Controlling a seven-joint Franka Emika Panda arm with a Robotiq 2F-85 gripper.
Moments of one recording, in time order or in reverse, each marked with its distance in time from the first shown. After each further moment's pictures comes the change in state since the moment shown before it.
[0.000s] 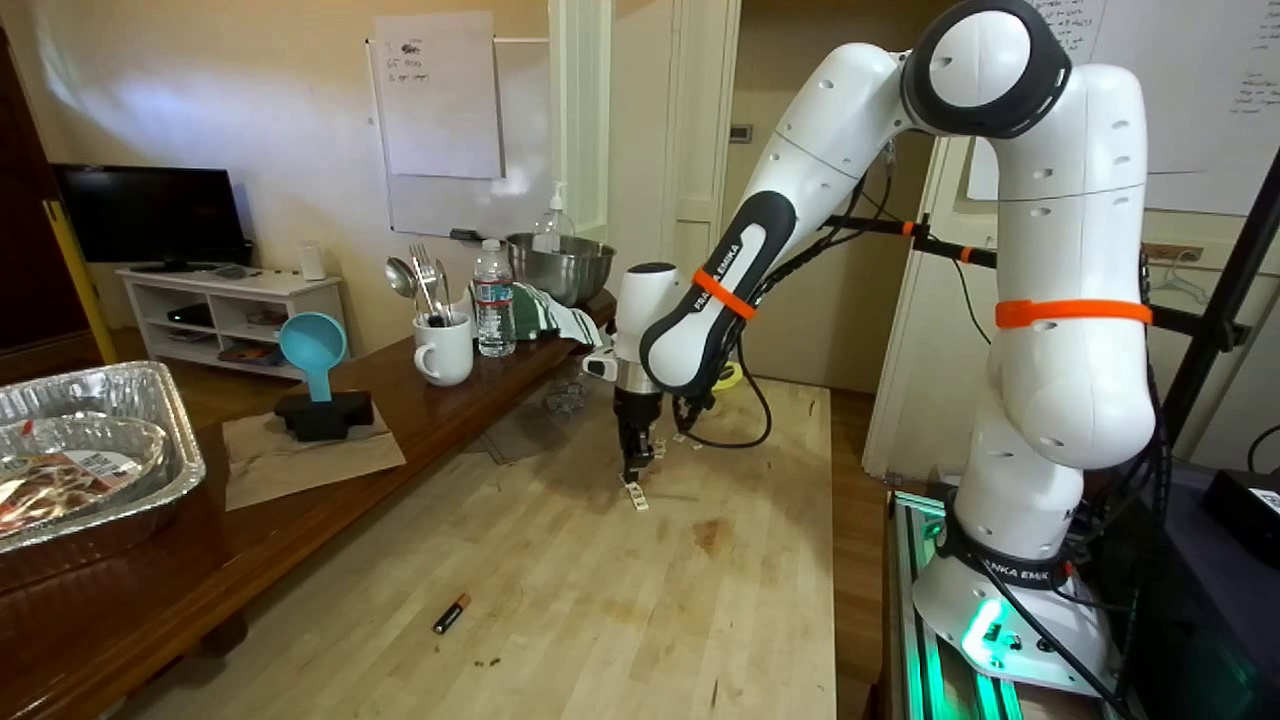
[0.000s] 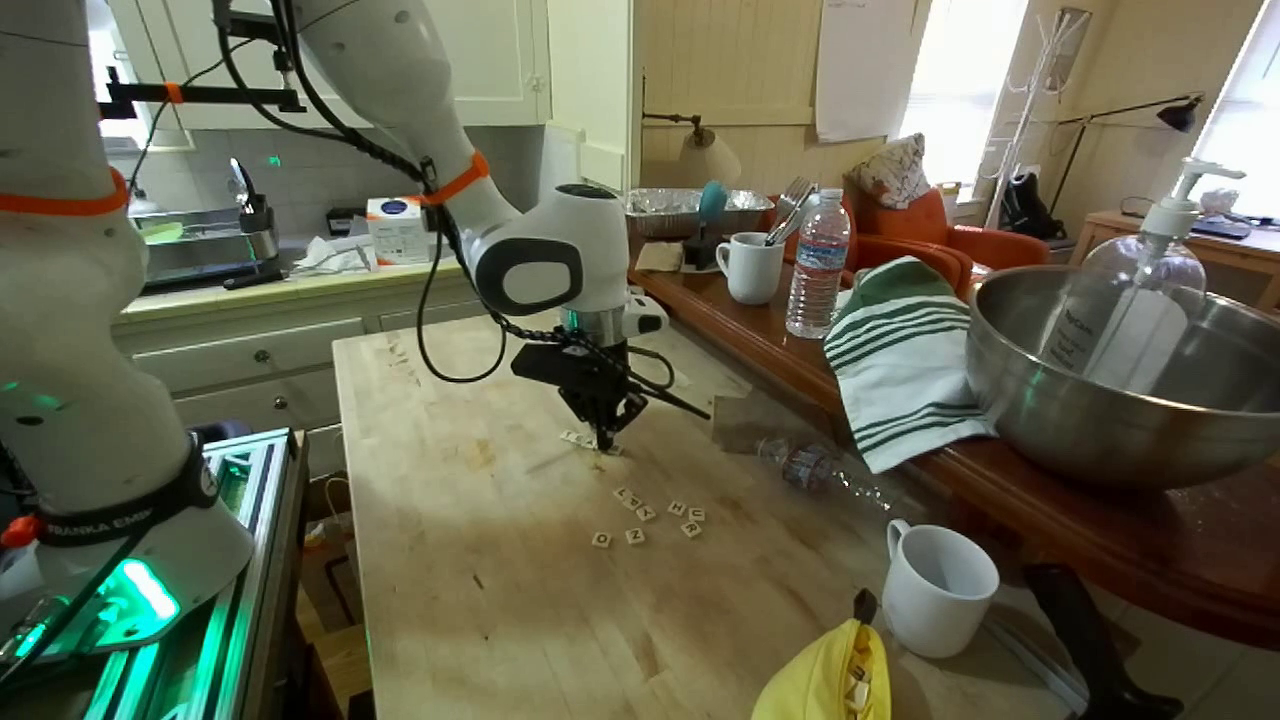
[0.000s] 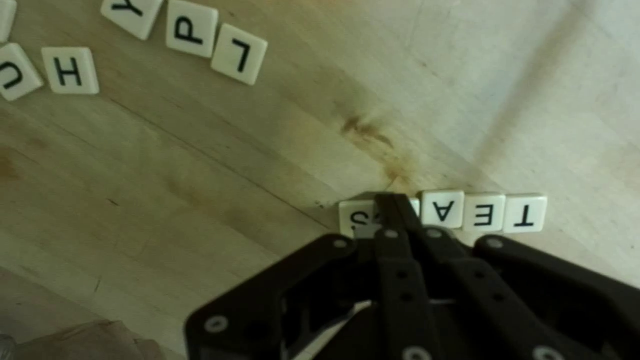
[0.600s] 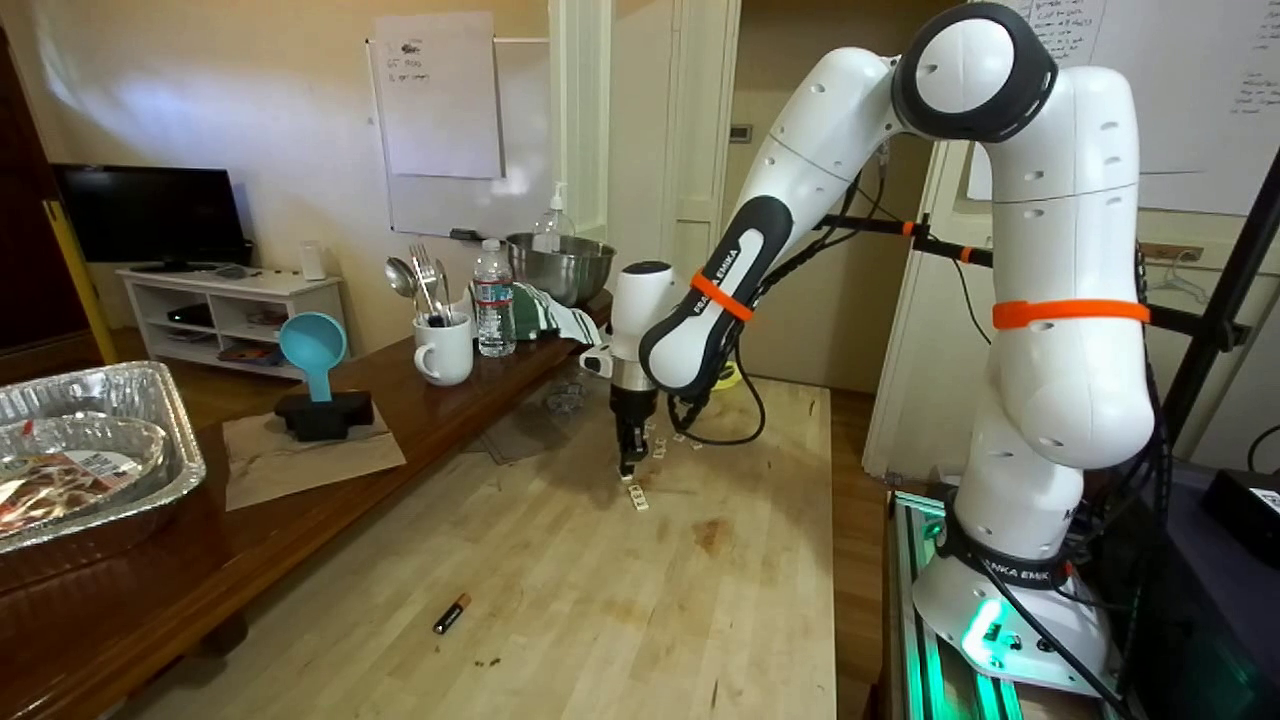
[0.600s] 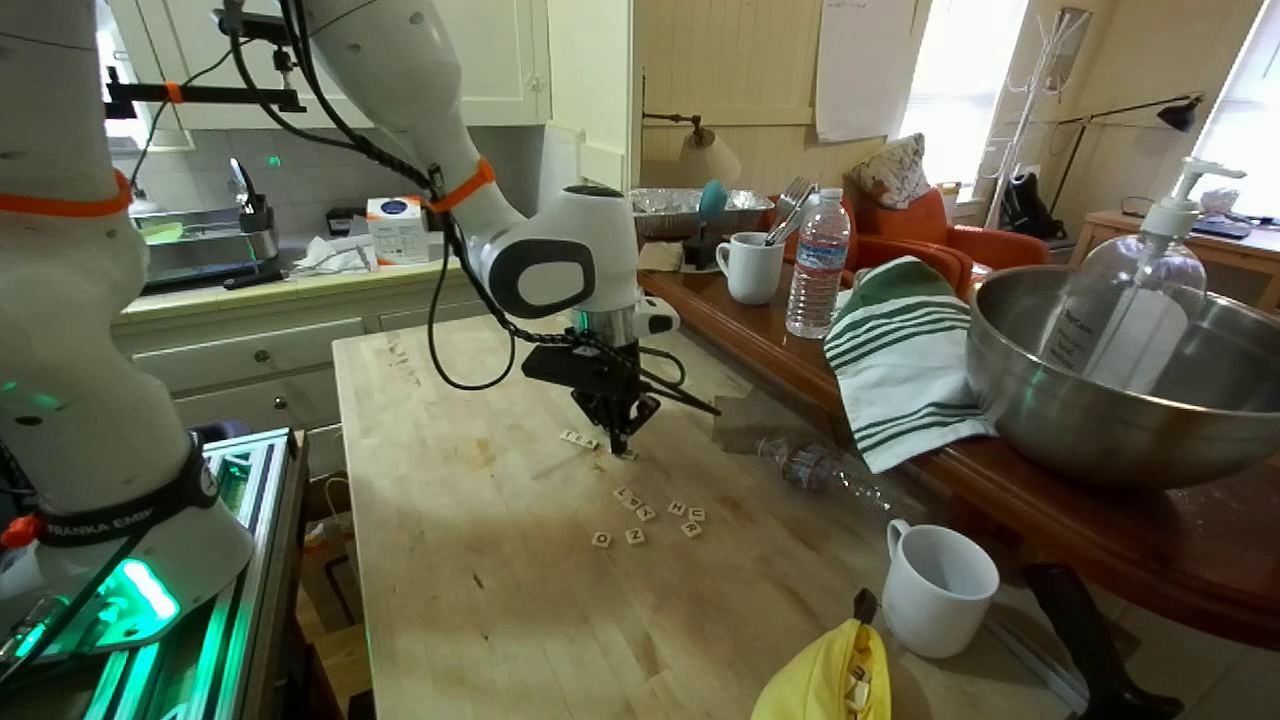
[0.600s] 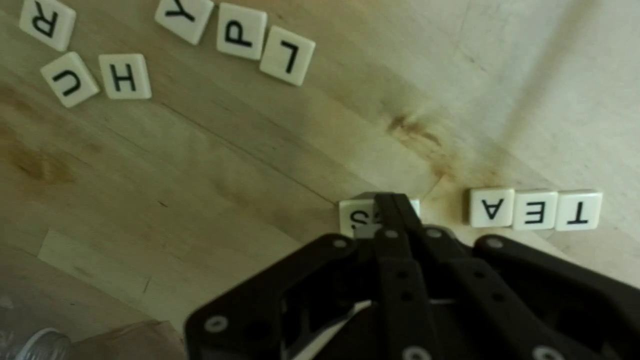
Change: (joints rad) arm -0.007 0.026 -0.019 0.036 -0.091 0.010 0.092
